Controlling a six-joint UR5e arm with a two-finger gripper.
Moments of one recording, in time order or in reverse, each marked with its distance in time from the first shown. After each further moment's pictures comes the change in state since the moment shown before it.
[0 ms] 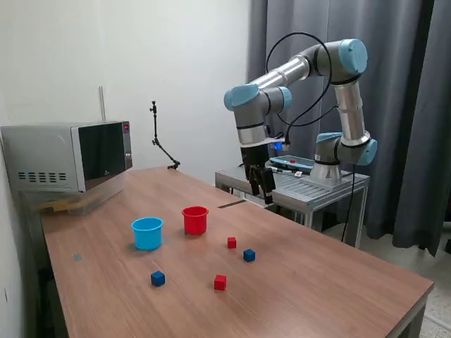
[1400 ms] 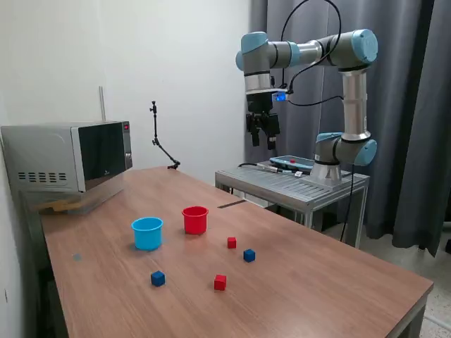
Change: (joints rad) arm -0.067 -0.263 0.019 0.207 -0.060 -0.172
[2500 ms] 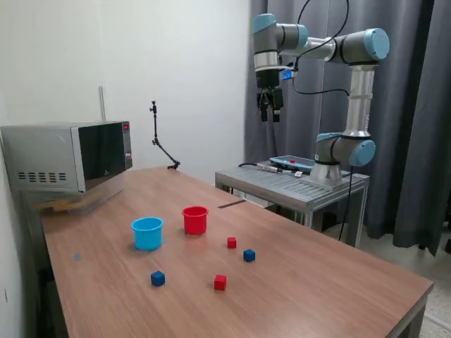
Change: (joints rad) arm -0.123 -0.258 0.118 0.120 0.000 -0.006
